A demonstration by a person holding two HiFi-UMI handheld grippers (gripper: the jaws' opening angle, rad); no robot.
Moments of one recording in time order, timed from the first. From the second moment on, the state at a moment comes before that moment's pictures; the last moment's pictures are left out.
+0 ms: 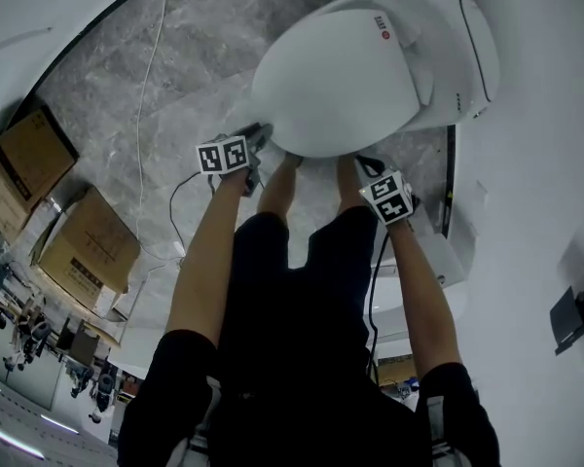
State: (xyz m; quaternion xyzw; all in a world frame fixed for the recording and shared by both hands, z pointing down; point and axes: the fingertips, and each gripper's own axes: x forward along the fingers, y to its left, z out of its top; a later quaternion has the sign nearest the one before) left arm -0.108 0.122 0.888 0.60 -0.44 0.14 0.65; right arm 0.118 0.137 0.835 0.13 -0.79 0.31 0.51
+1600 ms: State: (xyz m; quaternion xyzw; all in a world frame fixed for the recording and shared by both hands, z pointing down) left arm -0.124 0.129 0.963 0.54 -0.48 0.26 0.64; right arm 0.125 0.142 0.873 0.11 -0.78 0.34 0.51
